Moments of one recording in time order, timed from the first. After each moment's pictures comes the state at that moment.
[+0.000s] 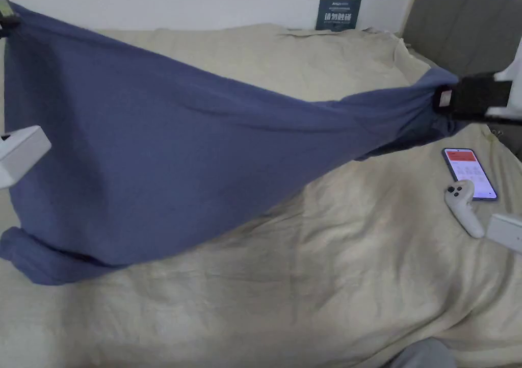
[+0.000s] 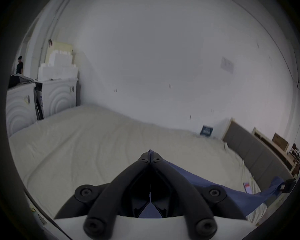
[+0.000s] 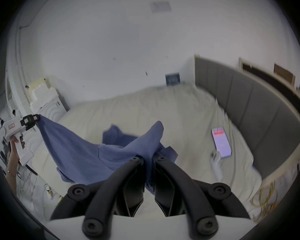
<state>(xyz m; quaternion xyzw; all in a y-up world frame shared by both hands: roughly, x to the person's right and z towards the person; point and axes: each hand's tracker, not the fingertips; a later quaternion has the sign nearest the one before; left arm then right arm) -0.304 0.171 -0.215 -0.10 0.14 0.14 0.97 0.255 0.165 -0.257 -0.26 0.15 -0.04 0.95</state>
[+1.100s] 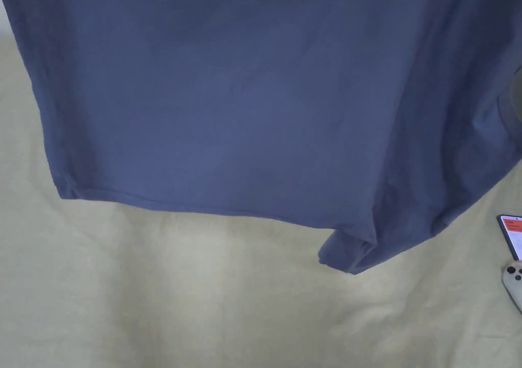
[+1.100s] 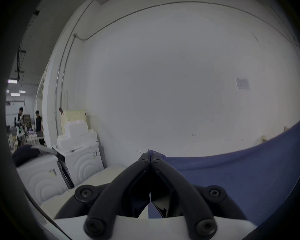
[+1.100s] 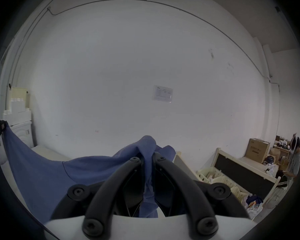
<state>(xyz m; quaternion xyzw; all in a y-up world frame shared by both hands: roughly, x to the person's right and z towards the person) -0.315 0.374 -0.378 -0.01 0.27 -0.06 0.96 0.158 0.464 -0.439 -0.01 0.00 0.09 1.00</state>
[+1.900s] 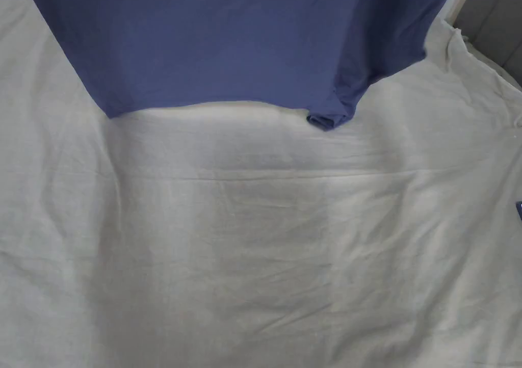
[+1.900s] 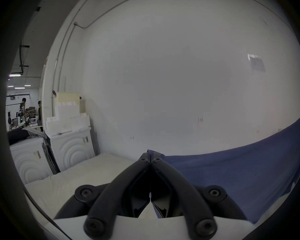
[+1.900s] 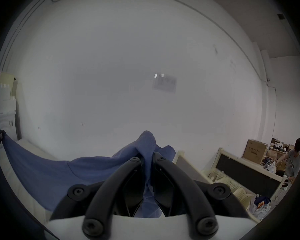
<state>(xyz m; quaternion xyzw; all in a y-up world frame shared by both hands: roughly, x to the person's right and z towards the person) -0.346 0.204 -0.569 -0.06 0.29 -0.02 0.95 0.094 0.343 -0.598 -0.05 -0.01 0.11 0.99</state>
